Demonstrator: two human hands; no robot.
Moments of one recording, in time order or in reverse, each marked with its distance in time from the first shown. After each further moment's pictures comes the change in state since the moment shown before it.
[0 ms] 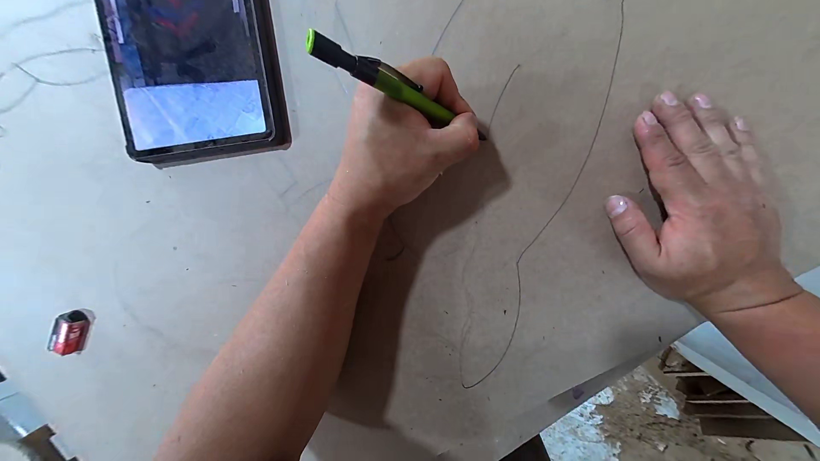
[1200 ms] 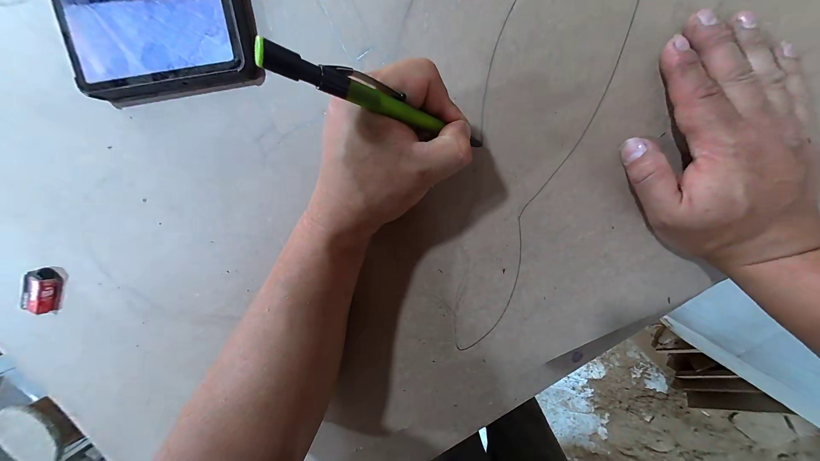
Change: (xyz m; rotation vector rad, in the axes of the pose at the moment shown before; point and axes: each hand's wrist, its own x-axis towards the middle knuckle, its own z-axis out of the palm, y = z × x) left_hand -0.058 0.011 0.010 -0.020 0.011 -0.011; right_hand 0.001 0.002 0.001 -0.003 -0.017 0.008
